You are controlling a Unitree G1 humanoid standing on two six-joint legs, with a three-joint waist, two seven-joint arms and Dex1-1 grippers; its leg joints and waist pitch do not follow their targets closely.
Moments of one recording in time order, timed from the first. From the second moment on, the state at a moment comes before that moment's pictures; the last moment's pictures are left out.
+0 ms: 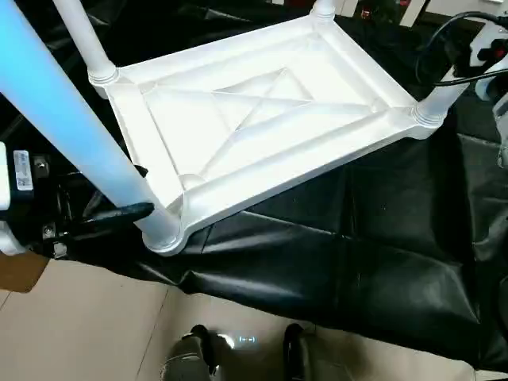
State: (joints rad) left arm -0.02 0.98 0.34 -0.30 -0.69 0.15 -1.16; right arm -1.25 -0.63 -0.35 1.34 0.13 -0.20 0.49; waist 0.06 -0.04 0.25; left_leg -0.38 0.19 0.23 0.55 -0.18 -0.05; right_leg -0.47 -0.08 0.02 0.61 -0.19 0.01
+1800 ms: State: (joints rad) left arm -0.46 0.73 0.12 0.10 -0.41 0.03 -0.70; right arm -0.85 -0.74 -0.44 0.90 0.31 -0.13 0.76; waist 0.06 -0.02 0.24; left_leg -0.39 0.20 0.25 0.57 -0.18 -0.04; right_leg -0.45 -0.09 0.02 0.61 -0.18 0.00
